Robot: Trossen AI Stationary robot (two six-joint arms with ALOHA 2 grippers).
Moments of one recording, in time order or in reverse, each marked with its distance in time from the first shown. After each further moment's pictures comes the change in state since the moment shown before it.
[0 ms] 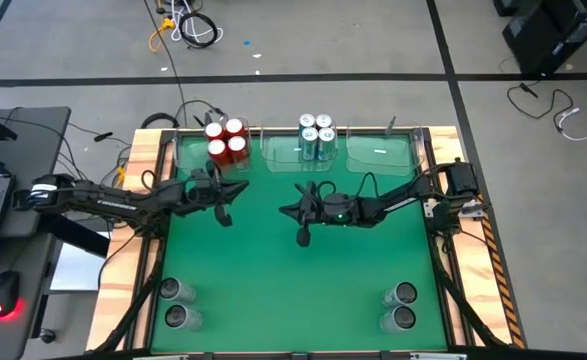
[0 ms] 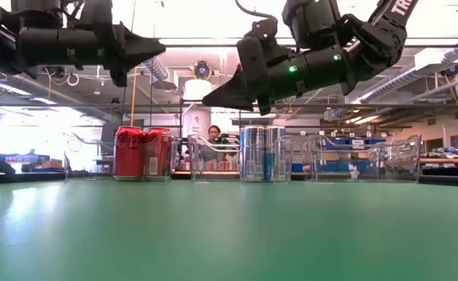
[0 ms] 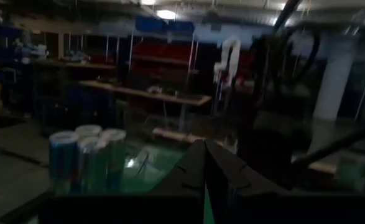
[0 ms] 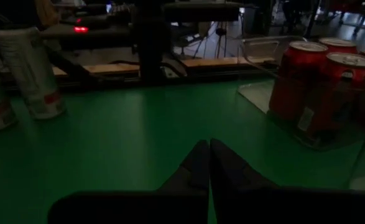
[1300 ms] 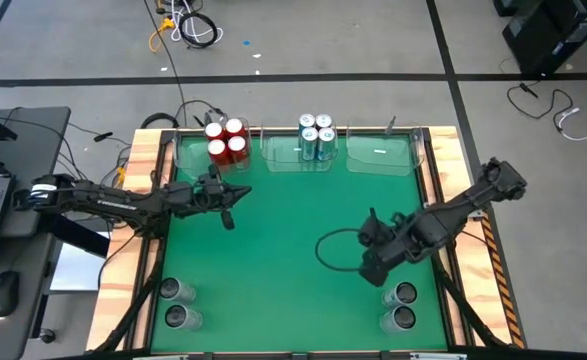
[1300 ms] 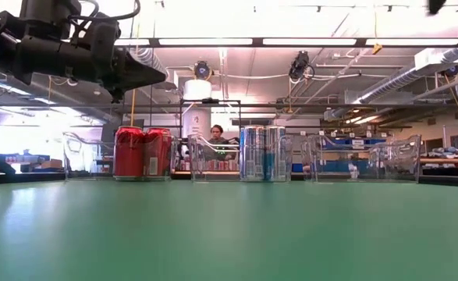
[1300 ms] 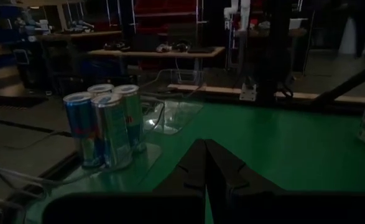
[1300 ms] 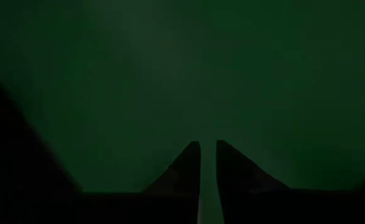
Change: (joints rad) left arm 0.000 0.000 0.000 -0.213 -0.022 0.102; right arm 0.496 -0.323 0.695 -2.216 -0.088 1.111
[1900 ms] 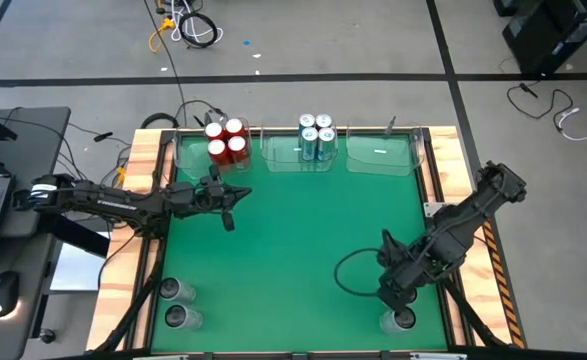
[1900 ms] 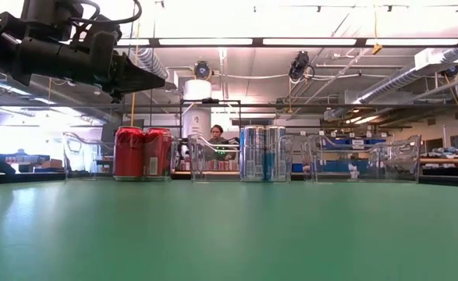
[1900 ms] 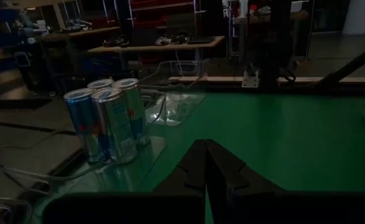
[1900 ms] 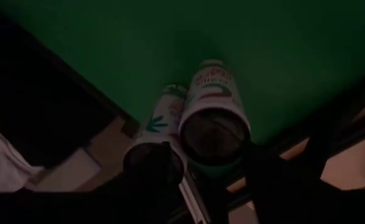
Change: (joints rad) left arm 0.000 0.000 0.000 -0.040 0.001 0.053; right arm 0.151 0.023 0.052 -0.062 -0.324 0.358
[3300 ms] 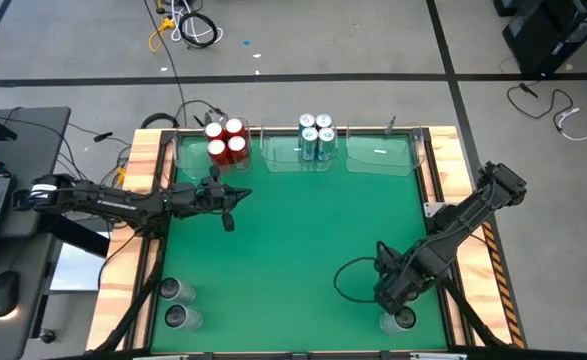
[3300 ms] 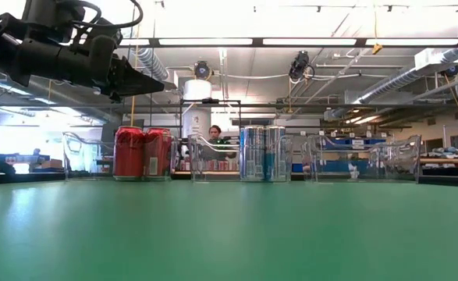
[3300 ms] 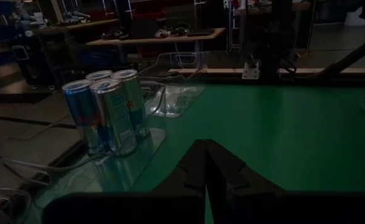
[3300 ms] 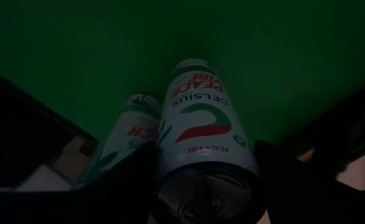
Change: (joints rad) left arm 0.000 0.000 0.000 -0.033 0.000 -0.005; right arm 0.011 0.000 -0.274 0.180 -0.014 0.012
